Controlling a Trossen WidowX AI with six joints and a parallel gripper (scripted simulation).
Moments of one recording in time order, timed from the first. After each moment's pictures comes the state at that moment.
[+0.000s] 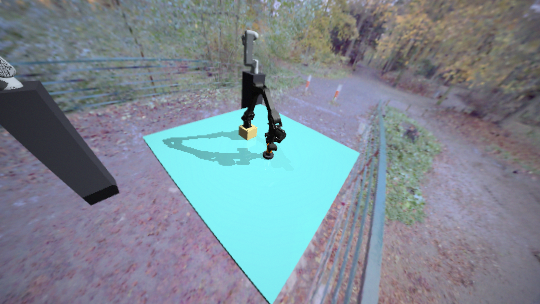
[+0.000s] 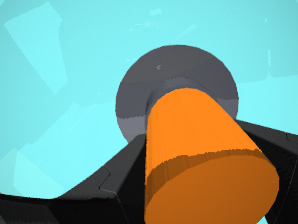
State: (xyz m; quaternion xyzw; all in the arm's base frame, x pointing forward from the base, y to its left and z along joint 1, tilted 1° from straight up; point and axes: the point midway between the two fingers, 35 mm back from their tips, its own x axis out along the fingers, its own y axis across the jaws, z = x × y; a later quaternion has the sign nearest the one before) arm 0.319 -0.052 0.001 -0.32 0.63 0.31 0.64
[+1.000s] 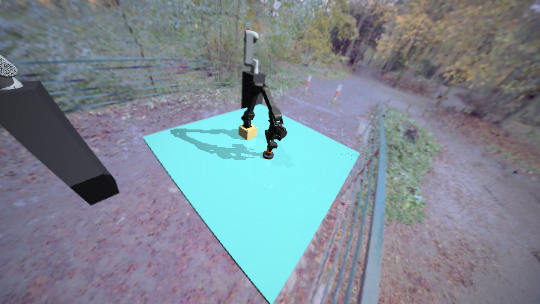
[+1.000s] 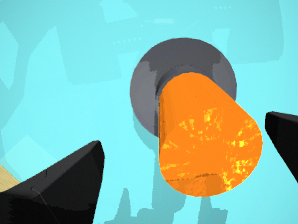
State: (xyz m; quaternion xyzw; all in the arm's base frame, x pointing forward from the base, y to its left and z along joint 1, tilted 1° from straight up) arm 0.315 -0.051 0.025 -0.31 0.64 0.31 0.63
